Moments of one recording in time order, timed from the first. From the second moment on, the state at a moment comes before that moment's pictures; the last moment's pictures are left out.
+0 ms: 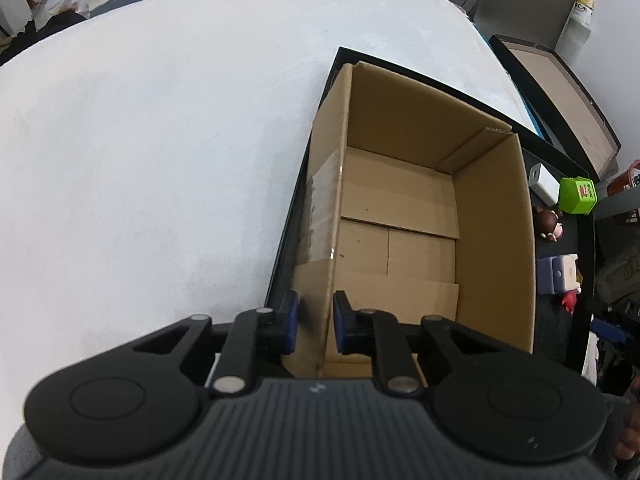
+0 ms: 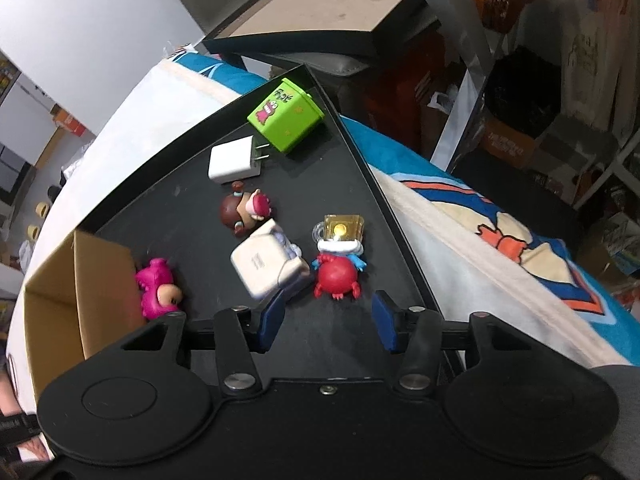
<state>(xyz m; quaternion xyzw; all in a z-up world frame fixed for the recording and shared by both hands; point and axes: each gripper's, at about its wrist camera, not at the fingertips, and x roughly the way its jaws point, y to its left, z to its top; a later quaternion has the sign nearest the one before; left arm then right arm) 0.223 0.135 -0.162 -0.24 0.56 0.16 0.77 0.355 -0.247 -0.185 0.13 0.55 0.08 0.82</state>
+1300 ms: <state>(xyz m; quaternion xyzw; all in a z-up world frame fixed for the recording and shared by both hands) 0.222 0.146 -0.167 -0.22 0.57 0.14 0.78 0.395 -0.248 -0.220 0.12 0.62 0.04 0.78</state>
